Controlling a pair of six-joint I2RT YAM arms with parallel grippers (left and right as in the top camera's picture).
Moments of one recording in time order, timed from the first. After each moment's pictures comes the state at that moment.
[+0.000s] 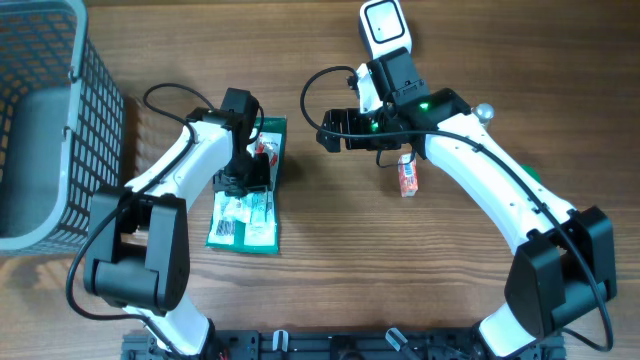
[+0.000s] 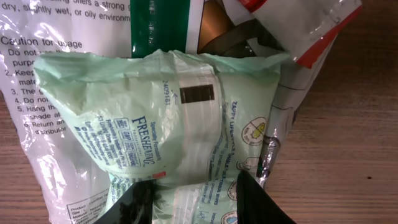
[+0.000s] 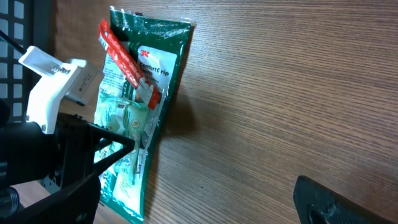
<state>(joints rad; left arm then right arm) -0.22 1.85 1.17 -0.93 0.07 -0.30 0.46 1.76 1.39 -0.69 -0.37 0.37</state>
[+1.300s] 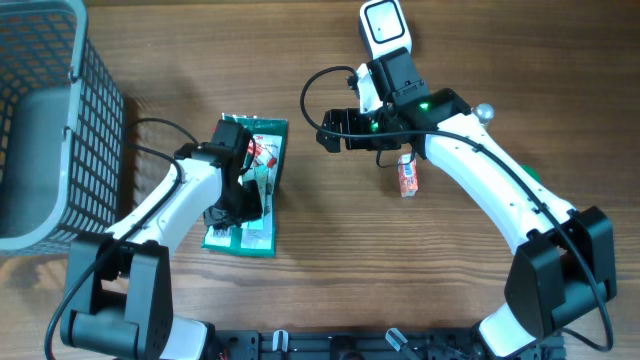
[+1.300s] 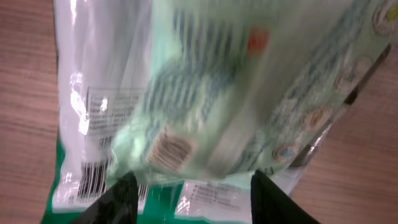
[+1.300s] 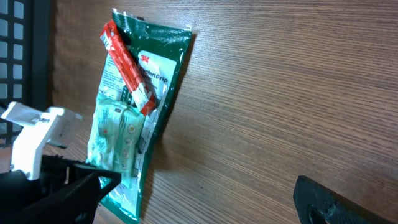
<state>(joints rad) -0.22 1.64 0.94 -0.92 0.04 -0.45 0.46 1.76 1.39 -0.69 -0.37 0.37</state>
